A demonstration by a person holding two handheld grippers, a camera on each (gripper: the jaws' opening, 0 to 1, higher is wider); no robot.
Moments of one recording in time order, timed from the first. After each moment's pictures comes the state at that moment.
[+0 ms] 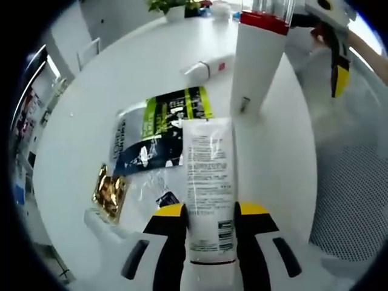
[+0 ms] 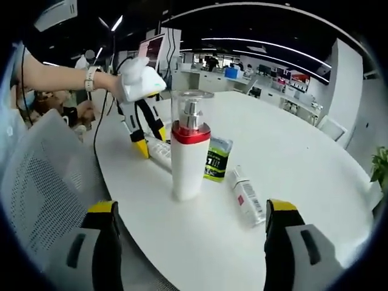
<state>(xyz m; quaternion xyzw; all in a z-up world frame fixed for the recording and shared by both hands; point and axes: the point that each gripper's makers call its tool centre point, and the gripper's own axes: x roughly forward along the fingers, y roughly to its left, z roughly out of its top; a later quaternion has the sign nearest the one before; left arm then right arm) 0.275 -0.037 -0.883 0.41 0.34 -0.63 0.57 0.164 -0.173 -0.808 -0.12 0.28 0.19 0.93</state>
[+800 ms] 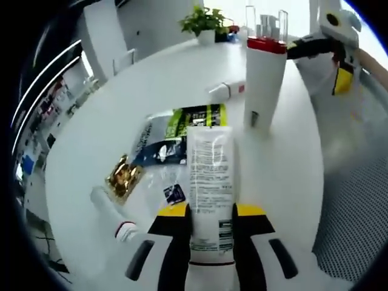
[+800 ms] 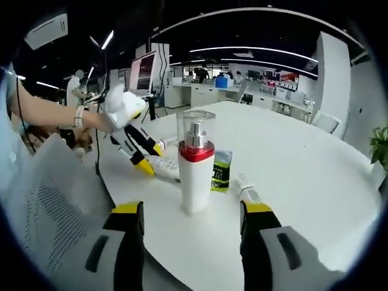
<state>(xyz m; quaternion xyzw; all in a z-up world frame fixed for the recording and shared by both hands) 0.278 -0.030 -0.870 0.30 0.29 -0.59 0.69 0.162 -0.161 -0.780 -0.05 0.23 0.16 0.96</state>
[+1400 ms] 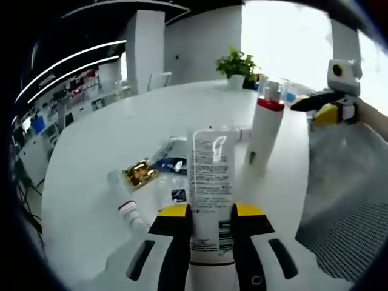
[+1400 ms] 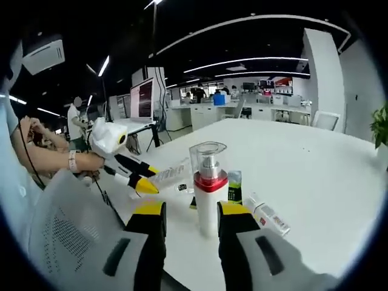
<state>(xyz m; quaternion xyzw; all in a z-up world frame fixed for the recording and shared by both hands) 0.265 -0.014 -0.825 0.13 0.24 -0.58 0.77 0.171 -0.137 -0.751 0.01 0.16 0.17 0.97</state>
